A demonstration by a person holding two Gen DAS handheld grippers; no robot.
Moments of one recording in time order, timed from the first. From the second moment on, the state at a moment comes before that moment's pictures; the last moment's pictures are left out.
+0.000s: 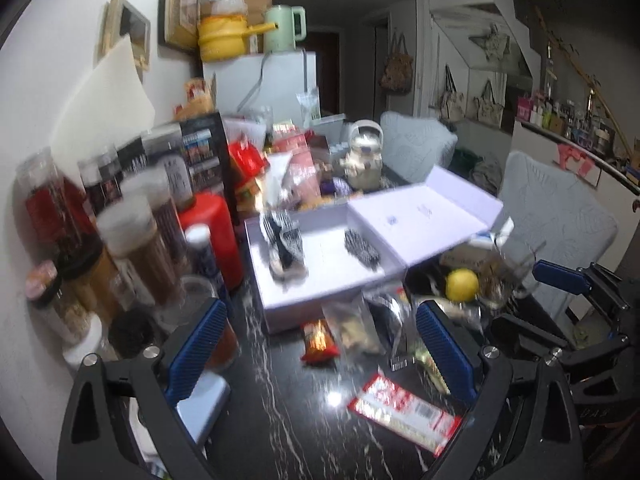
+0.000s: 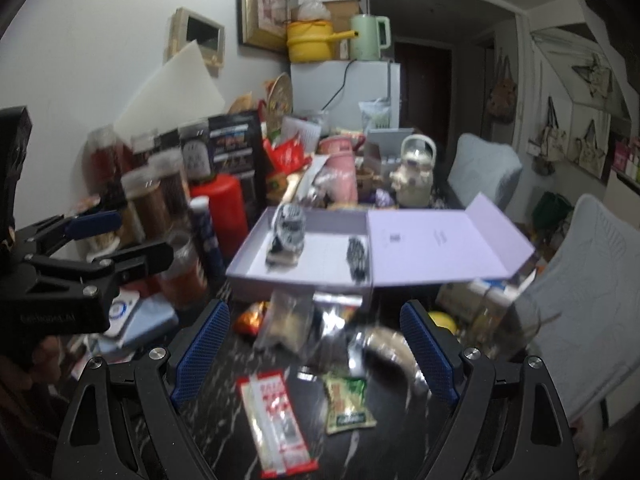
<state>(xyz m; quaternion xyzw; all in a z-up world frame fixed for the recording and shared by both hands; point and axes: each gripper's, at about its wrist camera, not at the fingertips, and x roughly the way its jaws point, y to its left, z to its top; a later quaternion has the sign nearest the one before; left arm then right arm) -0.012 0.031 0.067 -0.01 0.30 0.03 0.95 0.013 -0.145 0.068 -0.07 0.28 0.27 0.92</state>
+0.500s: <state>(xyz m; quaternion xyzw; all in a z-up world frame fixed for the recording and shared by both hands) -0.020 0.029 -0.017 -0.07 0.40 0.02 0.91 -0.003 -0.149 -0.027 -0.05 0.38 0.31 0.87</state>
